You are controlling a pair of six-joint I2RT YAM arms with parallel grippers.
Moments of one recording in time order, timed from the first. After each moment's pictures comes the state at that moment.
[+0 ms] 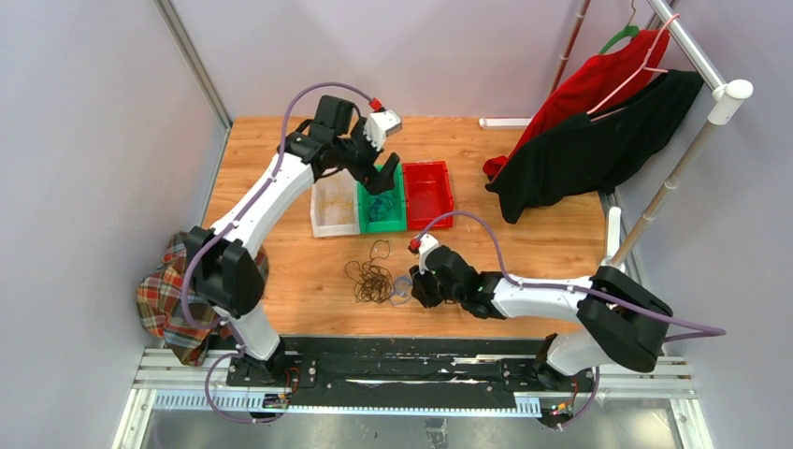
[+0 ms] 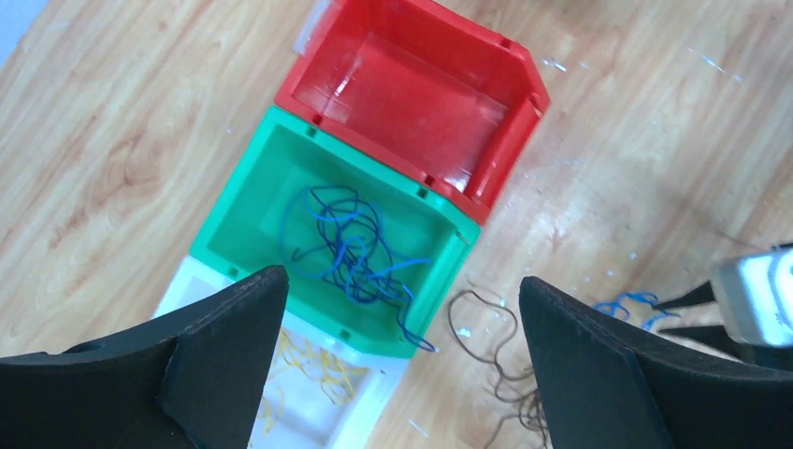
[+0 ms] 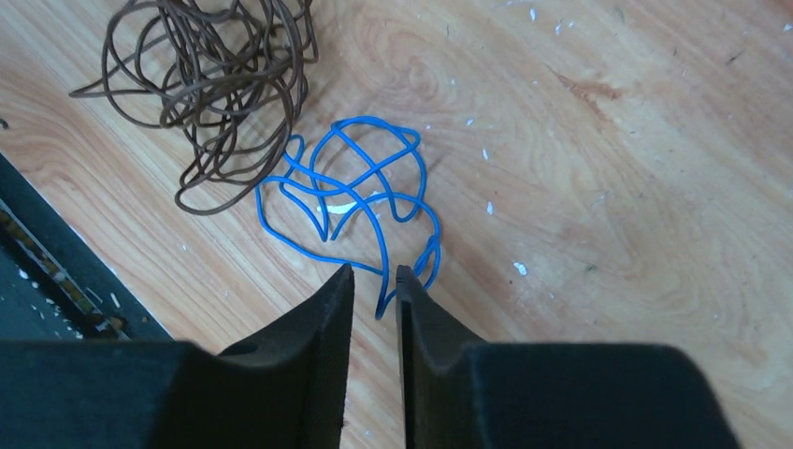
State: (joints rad) left arm -0.42 1.73 1.65 -0.65 0.44 0.36; right arm 0.99 1.40 0.56 0.14 0.05 0.29
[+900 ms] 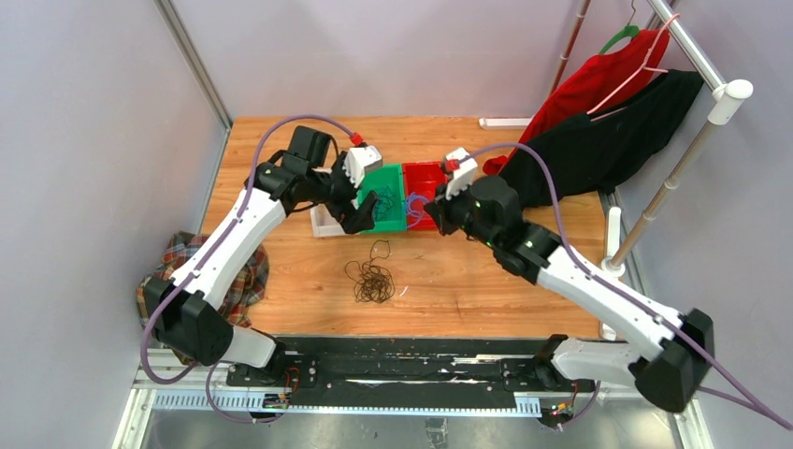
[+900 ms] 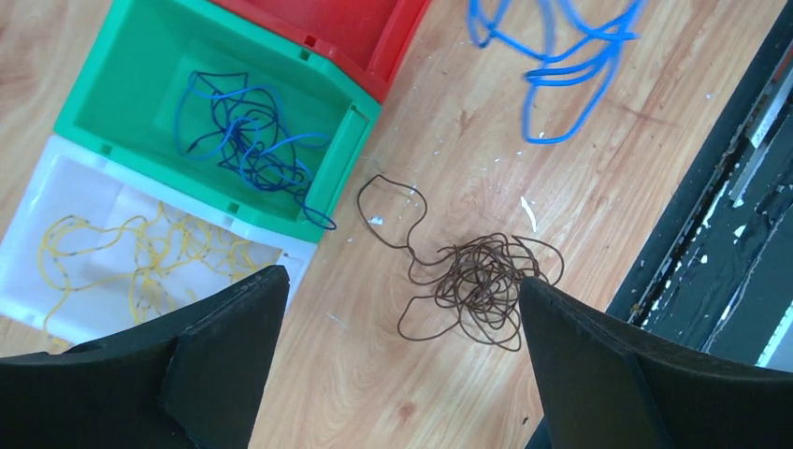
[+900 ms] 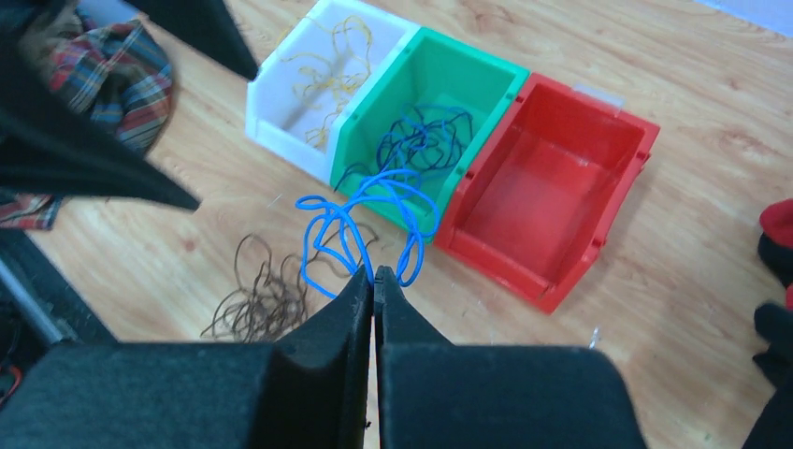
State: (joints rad) left arm -0.41 1.42 1.37 -0.81 0.51 0.41; right arm 0.79 1.10 0.96 -0.16 0.05 0.13
